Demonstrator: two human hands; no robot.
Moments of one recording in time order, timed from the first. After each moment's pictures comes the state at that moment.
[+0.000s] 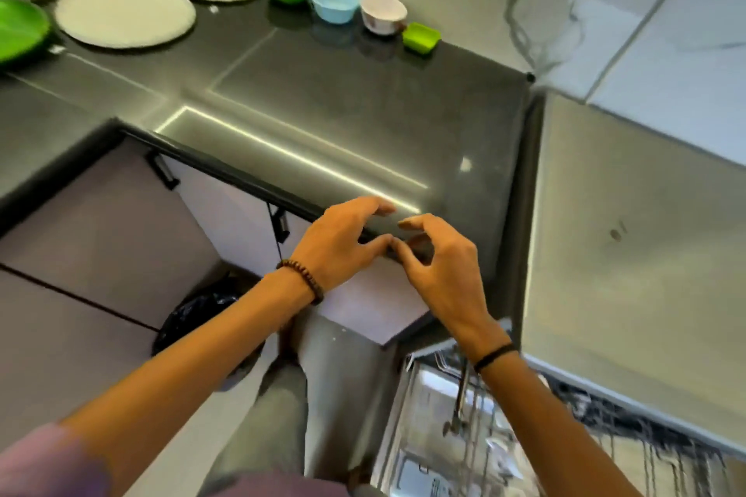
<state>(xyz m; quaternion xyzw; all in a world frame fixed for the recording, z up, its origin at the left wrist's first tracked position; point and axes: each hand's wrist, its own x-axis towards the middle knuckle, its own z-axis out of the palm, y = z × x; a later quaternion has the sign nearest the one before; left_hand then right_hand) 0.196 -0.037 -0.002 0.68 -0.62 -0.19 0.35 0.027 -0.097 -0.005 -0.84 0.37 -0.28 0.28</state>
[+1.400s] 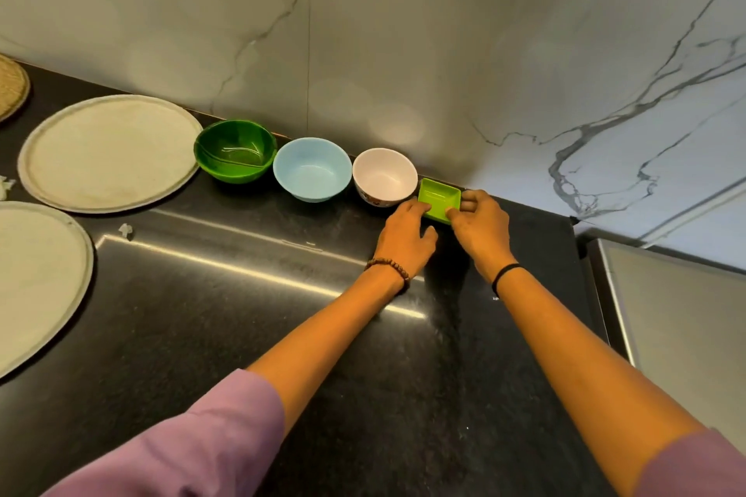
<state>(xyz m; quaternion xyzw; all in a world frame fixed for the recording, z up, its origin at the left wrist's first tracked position) 0.388 -0.465 -0.015 0.67 -0.54 -0.32 0.40 0.275 -0.520 0.016 -0.62 0.67 -0.26 0.32</state>
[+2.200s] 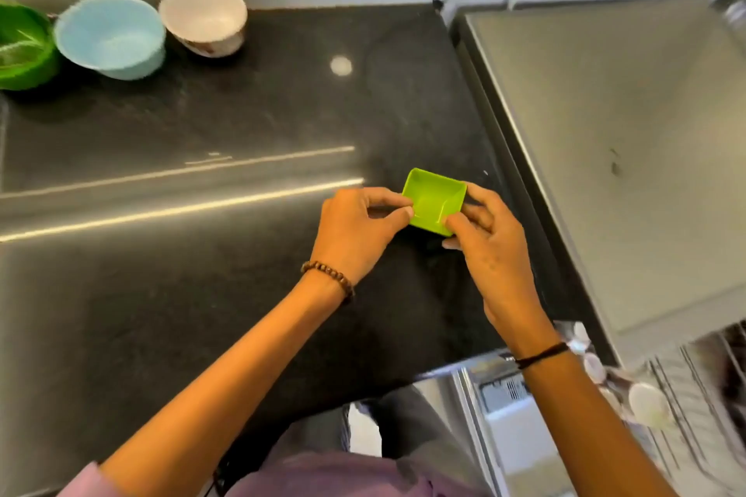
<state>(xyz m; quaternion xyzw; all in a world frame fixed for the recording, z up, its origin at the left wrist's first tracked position) 0.286 -0.264 0.010 0.58 -0.55 -0.51 0.33 0.122 -0.223 0.009 -0.41 0.67 -0.44 0.43</state>
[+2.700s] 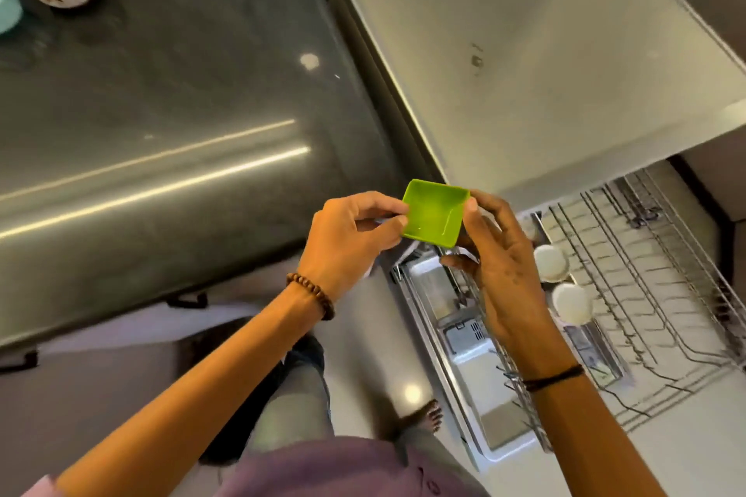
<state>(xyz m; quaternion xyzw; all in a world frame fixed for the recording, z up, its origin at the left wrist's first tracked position) 0.123 -0.091 0.012 0.52 -0.55 -0.58 0.30 -0.047 -0.026 0.006 -0.32 0.62 -0.53 0.49</state>
